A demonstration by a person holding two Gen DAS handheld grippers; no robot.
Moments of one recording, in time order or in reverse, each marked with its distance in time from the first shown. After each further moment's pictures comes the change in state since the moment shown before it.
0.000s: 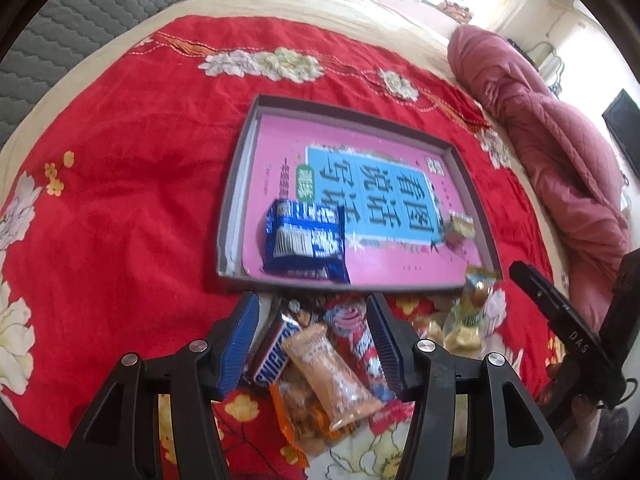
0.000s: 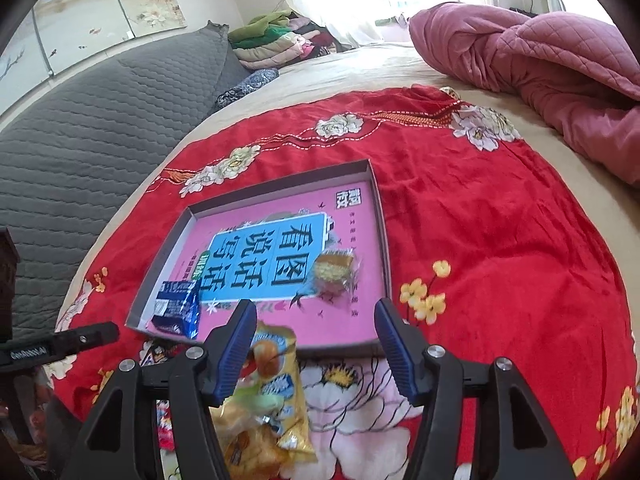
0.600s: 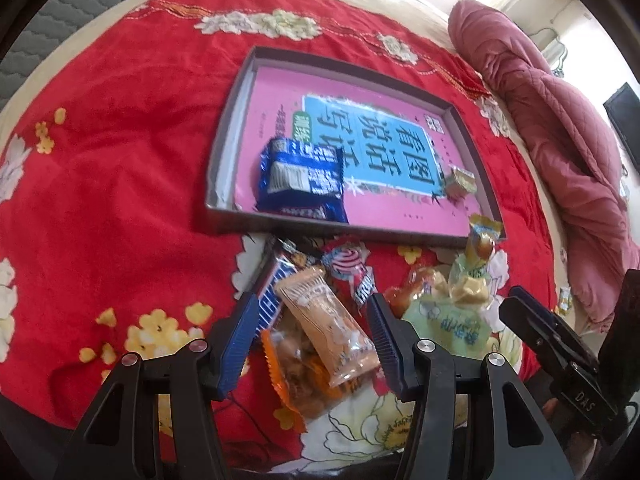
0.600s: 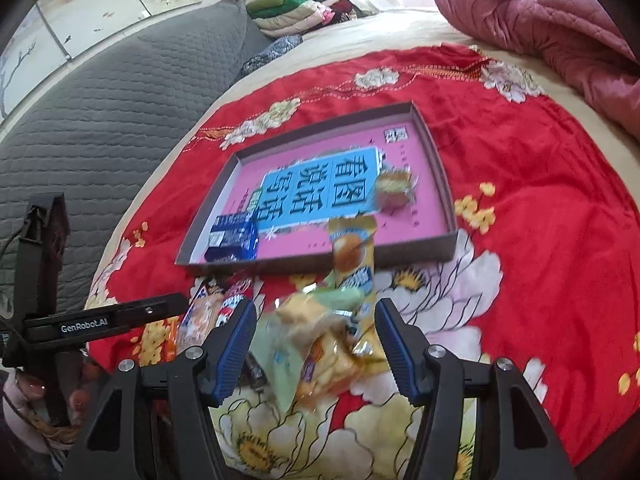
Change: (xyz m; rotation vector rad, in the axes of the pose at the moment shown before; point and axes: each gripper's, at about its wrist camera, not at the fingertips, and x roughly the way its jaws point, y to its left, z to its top) left arm 0.013 0.002 -0.026 -0.009 0.108 -0.025; right arm -0.016 0.034 -0.045 0.022 0.139 0.111
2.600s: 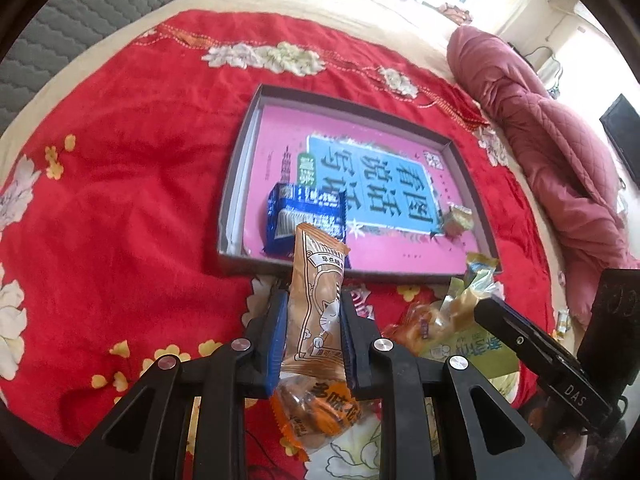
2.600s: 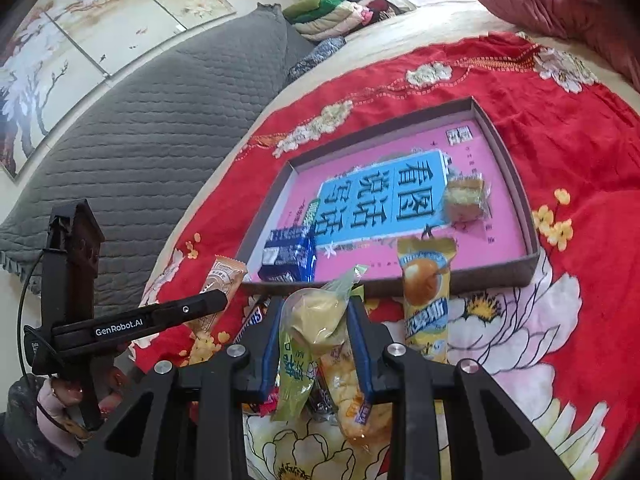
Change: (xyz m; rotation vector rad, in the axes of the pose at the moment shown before) left arm -0.015 0.002 0.015 -0.007 -0.120 0.000; right arm 0.023 0.002 0.017 -0.004 -0.035 0.241
